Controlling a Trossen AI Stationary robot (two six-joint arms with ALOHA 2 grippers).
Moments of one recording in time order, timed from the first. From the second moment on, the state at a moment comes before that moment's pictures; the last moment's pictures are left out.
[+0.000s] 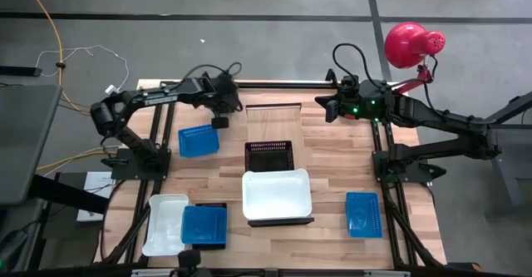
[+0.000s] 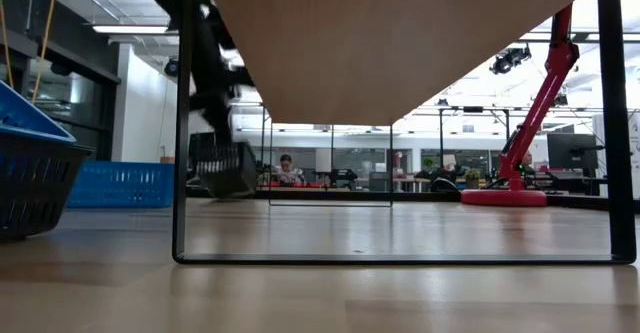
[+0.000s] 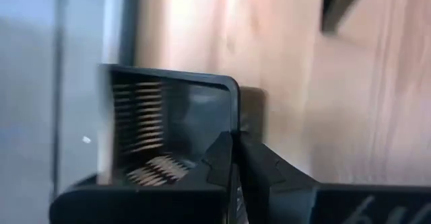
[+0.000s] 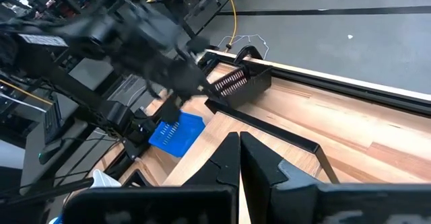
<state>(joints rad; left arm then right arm) 0.69 1.52 1.09 -0.71 -0.16 0.55 -0.26 0.97 1.00 -0.38 0.18 0.68</state>
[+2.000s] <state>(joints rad) -0.20 1.25 1.32 -0.63 -0.44 1.25 -0.26 0.97 1.00 -0.37 0.10 0.63</state>
